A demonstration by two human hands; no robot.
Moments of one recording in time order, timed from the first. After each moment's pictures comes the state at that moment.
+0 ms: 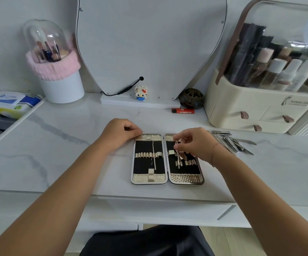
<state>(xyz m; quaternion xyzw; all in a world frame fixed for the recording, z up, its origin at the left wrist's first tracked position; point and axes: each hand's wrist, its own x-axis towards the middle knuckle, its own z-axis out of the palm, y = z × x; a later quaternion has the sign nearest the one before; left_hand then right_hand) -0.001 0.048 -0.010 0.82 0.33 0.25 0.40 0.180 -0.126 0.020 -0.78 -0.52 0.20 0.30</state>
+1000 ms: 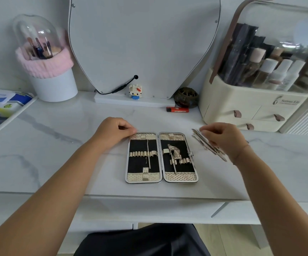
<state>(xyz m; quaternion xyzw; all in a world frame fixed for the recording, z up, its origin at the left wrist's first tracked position) 0.000 0.048 -0.012 0.82 0.32 0.25 0.40 0.226 -0.170 0.025 -0.78 -0.39 0.14 0.47</state>
